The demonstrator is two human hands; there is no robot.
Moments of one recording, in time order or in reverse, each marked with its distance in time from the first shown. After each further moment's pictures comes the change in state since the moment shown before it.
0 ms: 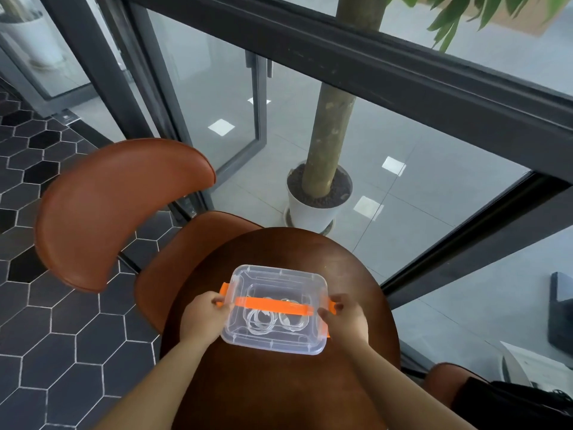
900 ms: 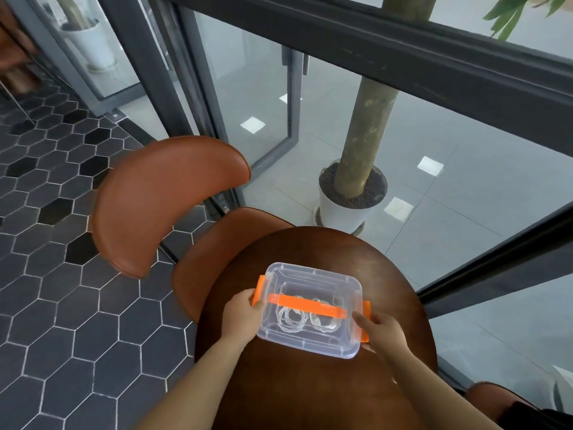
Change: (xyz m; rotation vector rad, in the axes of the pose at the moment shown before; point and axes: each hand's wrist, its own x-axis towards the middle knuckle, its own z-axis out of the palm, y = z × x) left_hand -0.007 0.000 0.008 -0.108 0.000 0.005; right_hand 0.009 0.024 0.007 0.196 -0.210 0.113
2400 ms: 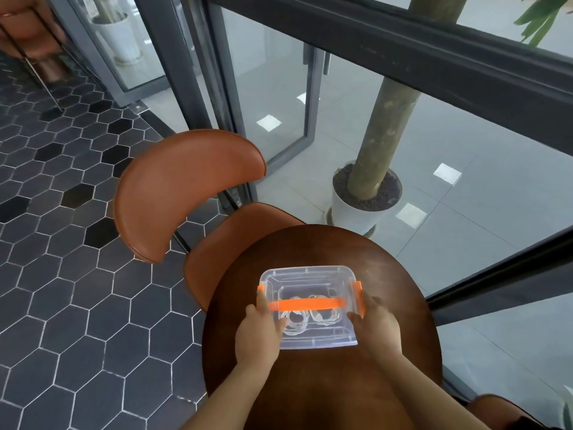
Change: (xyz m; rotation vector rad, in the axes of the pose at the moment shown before) left_hand -0.057 -0.003 0.023 0.439 0.186 0.061; right_hand -0.027 -0.041 0.010 -0.562 0.133 -0.445
